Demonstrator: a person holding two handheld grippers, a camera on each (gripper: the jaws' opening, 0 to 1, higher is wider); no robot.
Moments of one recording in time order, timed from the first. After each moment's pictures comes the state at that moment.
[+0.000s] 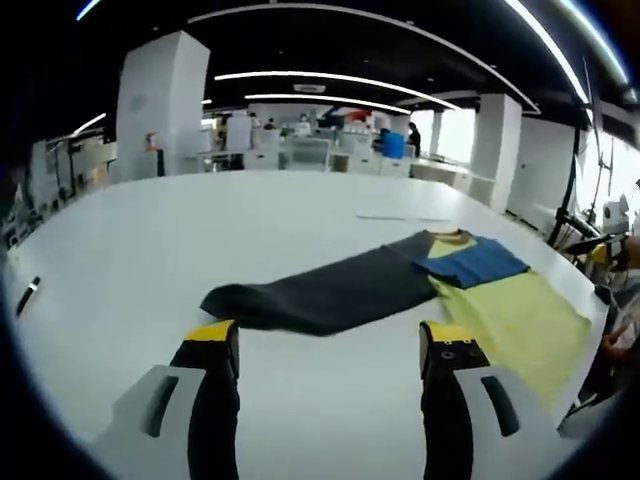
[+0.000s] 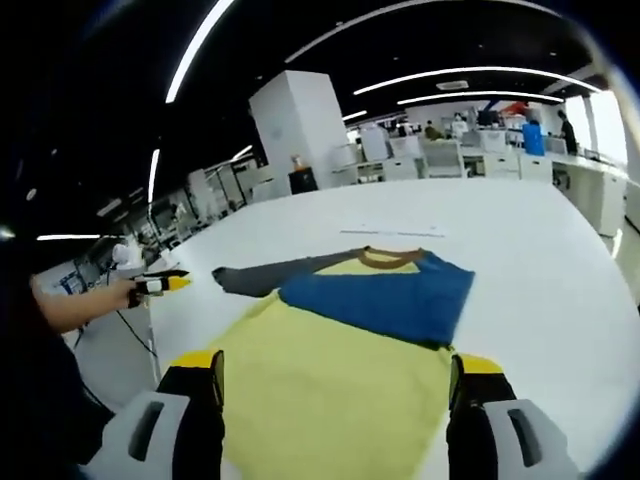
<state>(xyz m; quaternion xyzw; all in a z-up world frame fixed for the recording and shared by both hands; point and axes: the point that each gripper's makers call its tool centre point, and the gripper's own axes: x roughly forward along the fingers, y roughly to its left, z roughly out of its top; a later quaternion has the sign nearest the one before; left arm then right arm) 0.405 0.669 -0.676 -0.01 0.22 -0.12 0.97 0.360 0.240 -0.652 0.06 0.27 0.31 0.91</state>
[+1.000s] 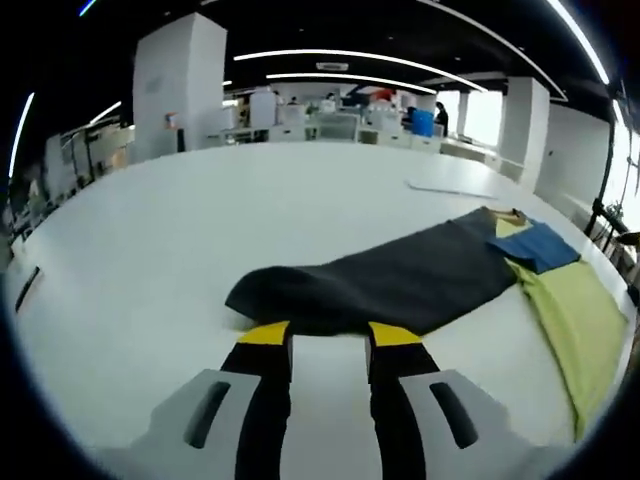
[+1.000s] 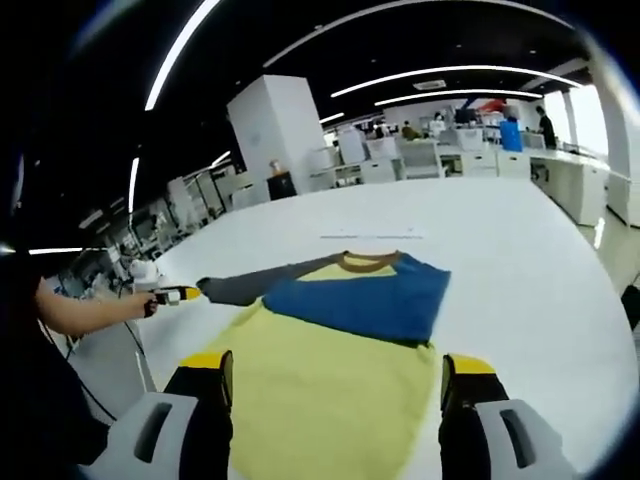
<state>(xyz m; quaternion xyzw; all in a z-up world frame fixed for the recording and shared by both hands) 0.460 0.716 -0.731 -0.01 0.26 -0.07 0.96 0.369 0.220 -0.641 0.07 0.27 0.26 0.92</state>
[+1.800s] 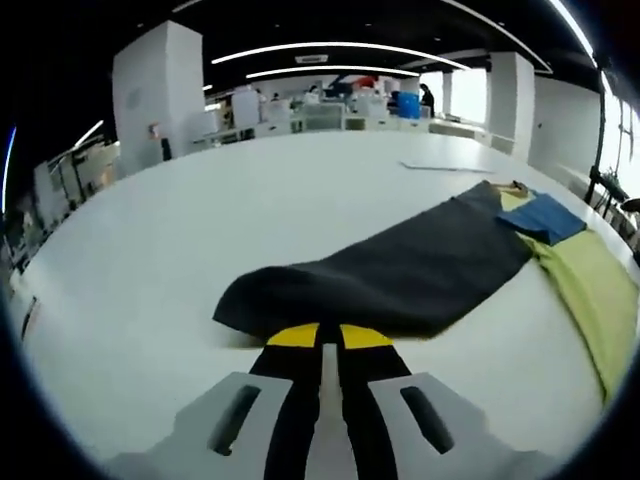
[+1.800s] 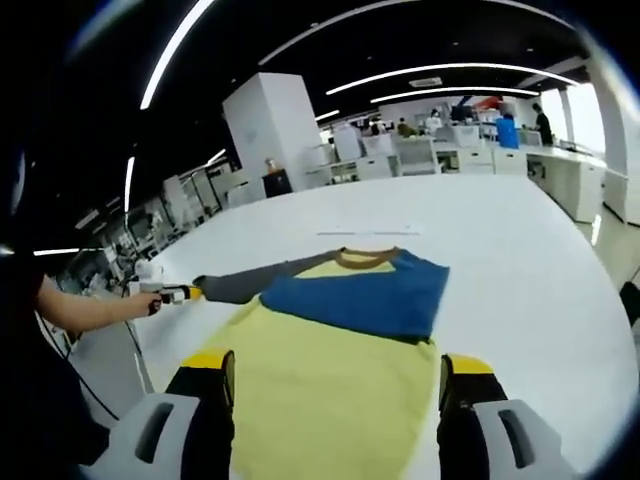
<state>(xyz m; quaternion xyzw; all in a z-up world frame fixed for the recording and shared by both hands) 0.476 0.719 -0.750 0.05 0.28 -0.09 0.96 0.365 0.224 -0.650 0.07 0.28 0.25 0.92</state>
